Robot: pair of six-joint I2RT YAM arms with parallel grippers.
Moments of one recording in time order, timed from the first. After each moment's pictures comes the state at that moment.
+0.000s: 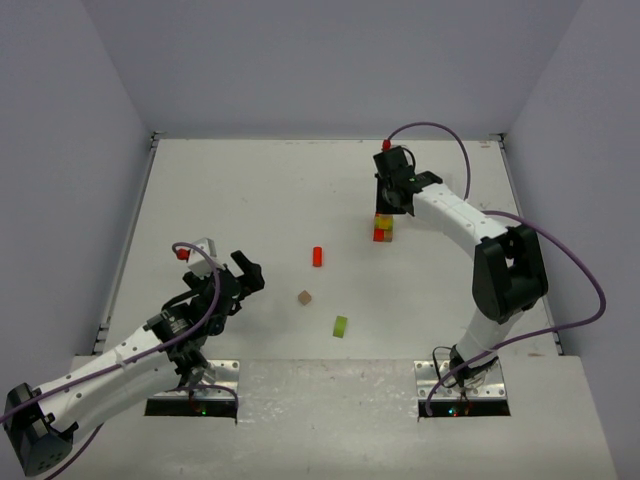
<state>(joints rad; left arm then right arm) -0.78 0.58 0.34 -0.41 -0.73 -0.91 0.41 1.75 1.31 -0.50 0.27 0.36</state>
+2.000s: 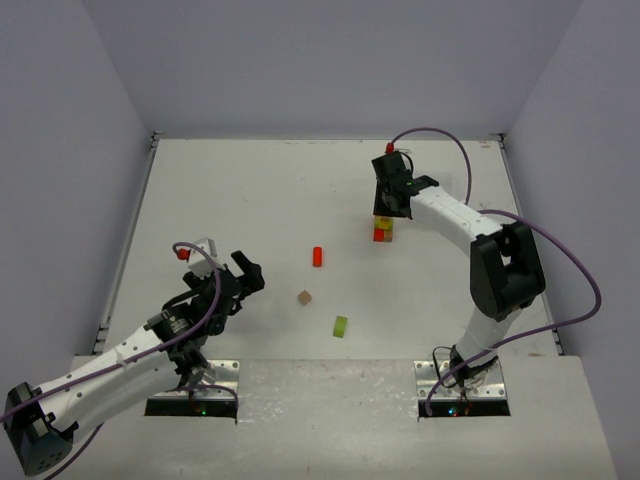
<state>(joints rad) -0.78 0.58 0.34 -0.41 -0.73 -0.91 0.41 1.77 1.27 -0.45 0.31 0.44</state>
